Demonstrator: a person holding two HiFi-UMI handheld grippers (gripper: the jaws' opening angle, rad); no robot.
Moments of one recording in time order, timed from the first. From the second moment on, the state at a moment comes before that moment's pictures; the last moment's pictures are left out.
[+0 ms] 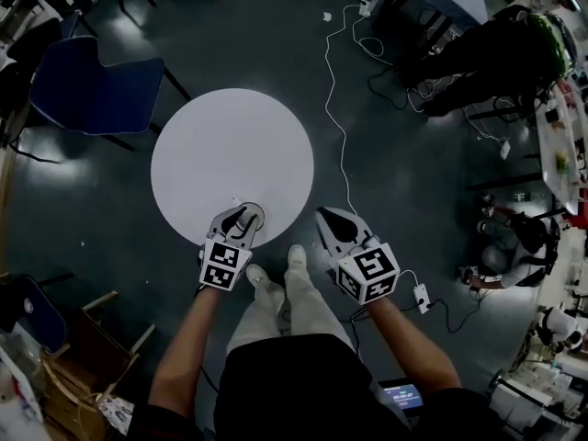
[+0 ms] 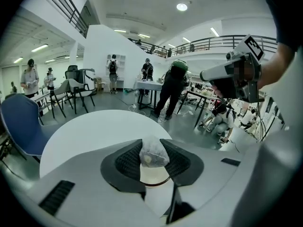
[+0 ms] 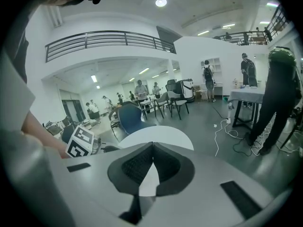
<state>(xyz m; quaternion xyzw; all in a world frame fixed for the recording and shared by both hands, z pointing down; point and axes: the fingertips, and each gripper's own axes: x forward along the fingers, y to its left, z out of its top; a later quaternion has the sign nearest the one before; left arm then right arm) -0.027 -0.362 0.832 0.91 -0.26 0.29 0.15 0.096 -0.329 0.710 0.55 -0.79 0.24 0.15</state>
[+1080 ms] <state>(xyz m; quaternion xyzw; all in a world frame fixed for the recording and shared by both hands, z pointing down) -0.022 -0.356 0.820 0.91 -0.28 0.28 0.13 0.094 -0.324 0.717 0.53 -0.80 0.25 0.15</state>
